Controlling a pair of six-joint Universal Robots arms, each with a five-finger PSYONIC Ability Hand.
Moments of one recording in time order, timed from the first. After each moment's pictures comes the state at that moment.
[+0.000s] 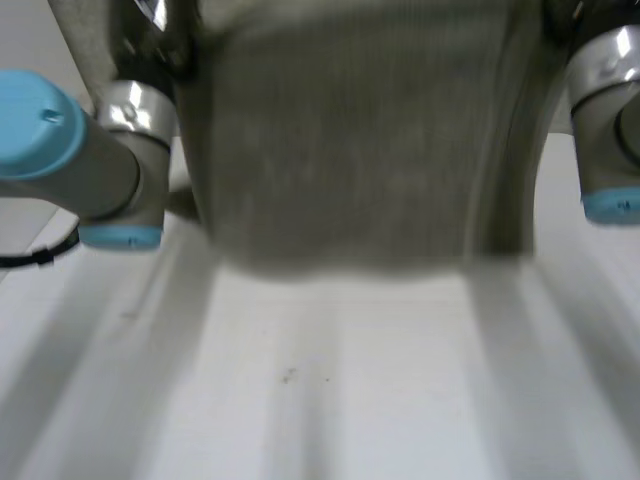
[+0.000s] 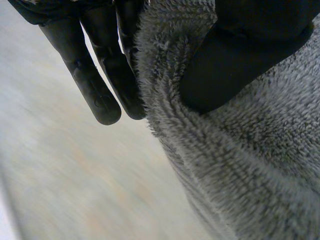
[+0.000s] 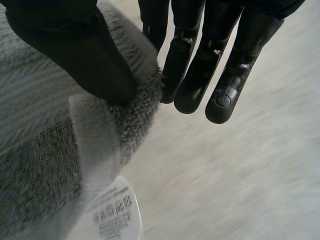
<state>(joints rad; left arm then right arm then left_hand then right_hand) 4.28 -2.09 -1.14 3.73 -1.61 3.47 1.88 -1.17 1.11 -0.39 1.57 2.50 1.17 1.22 1.21 1.22 1.02 0.97 1.17 1.18 1.19 0.98</state>
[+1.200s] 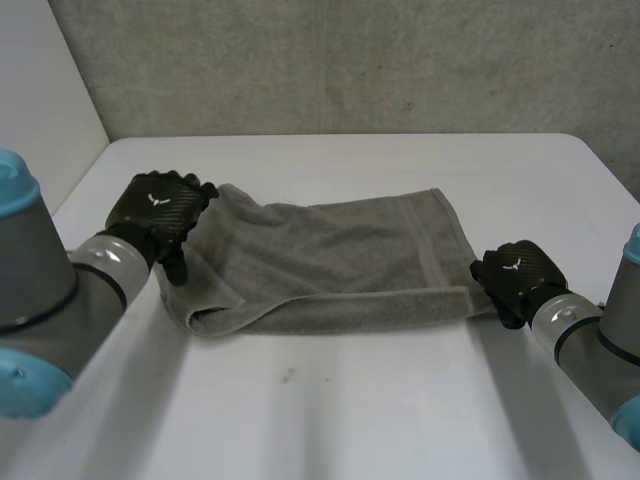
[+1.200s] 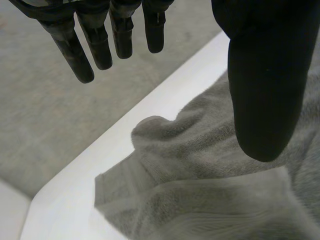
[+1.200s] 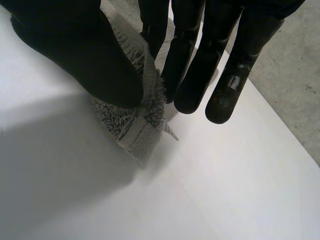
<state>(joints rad) 4.37 -1.83 -1.60 3.21 -1.48 3.57 1.79 -1.20 1.79 -0.19 1.39 2.48 0.26 0.26 0.26 0.26 0.08 0.97 1.17 1.18 1.19 0.99</state>
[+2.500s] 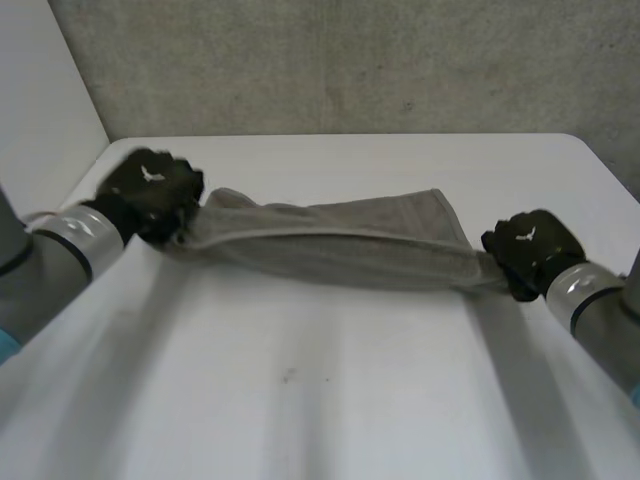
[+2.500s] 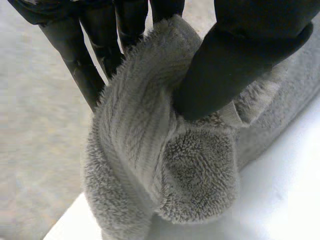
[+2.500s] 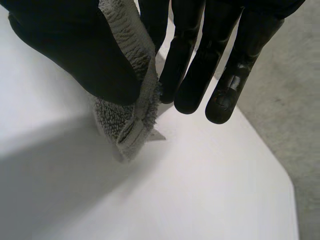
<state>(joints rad) 4.50 -1.82 -1.55 3.20 -1.23 3.67 1.79 -1.29 1.70 -0.07 1.41 2.48 1.13 1.13 1.14 1.14 0.98 0.97 1.17 1.18 1.19 0.99</state>
